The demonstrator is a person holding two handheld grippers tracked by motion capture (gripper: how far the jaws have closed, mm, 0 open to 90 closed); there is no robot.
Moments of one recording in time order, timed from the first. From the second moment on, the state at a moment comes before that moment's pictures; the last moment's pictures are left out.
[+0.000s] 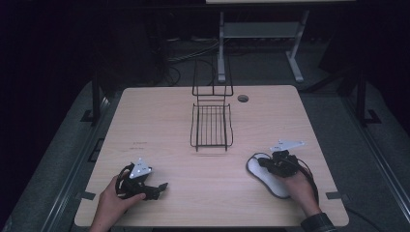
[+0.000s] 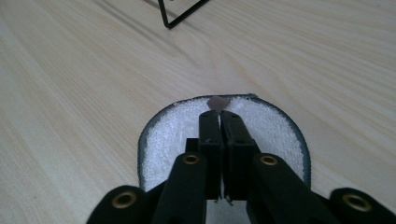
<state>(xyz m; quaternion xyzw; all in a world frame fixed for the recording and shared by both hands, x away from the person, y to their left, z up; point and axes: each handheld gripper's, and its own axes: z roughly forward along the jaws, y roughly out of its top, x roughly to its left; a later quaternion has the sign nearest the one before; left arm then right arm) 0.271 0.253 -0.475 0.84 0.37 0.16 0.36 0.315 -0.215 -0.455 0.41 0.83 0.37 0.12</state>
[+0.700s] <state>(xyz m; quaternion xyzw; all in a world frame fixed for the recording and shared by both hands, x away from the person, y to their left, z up) 0.271 0.253 -0.475 0.84 0.37 0.16 0.36 0.300 -0.251 -0.443 0.42 0.82 0.37 0.12</state>
